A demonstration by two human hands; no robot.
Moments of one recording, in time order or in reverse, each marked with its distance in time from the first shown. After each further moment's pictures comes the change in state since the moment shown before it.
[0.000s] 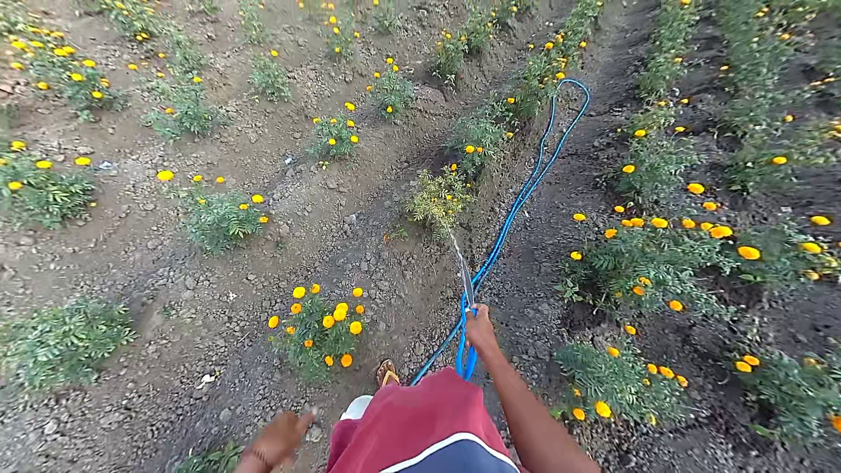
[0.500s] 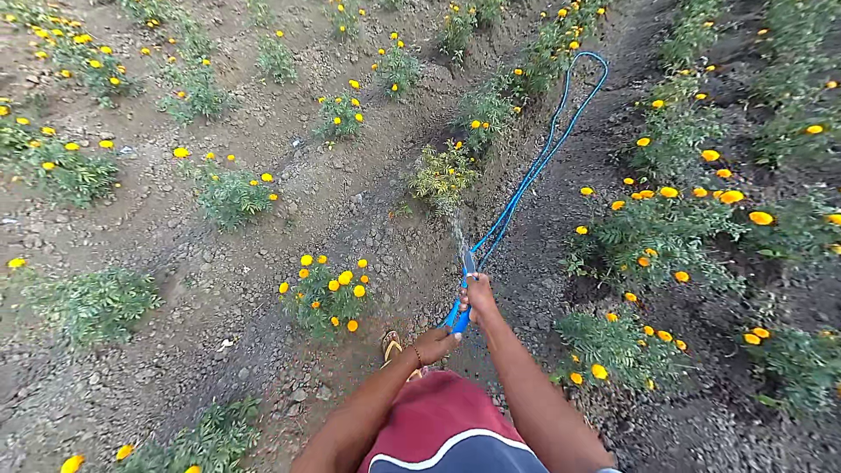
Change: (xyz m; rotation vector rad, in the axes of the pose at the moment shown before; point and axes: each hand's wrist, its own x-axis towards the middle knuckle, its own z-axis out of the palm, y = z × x) left_hand 0.085 0.203 0.181 0.048 -0.249 0.780; right_hand -0.069 -0.006 -0.012 0.585 -0.097 0.073
